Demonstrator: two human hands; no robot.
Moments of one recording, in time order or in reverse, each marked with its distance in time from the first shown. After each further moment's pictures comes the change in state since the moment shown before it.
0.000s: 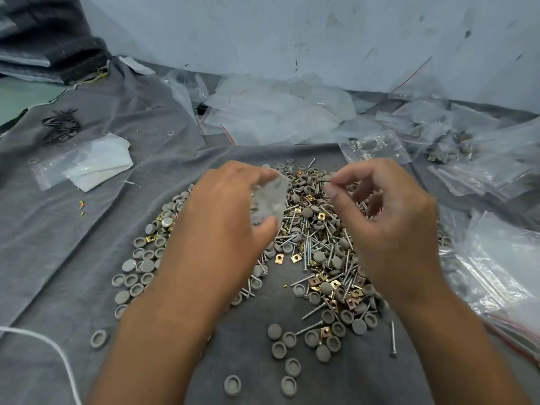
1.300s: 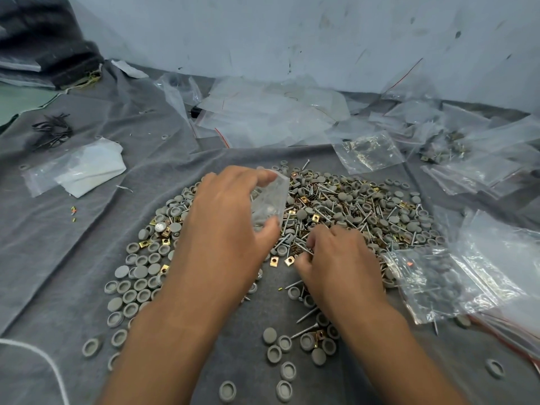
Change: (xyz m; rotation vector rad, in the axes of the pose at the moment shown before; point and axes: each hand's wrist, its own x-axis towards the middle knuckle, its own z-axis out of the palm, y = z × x) left_hand 0.000 0.005 0.010 -0.019 0.003 -0.003; right_hand -0.035 0.011 0.044 -0.632 -0.486 0.403
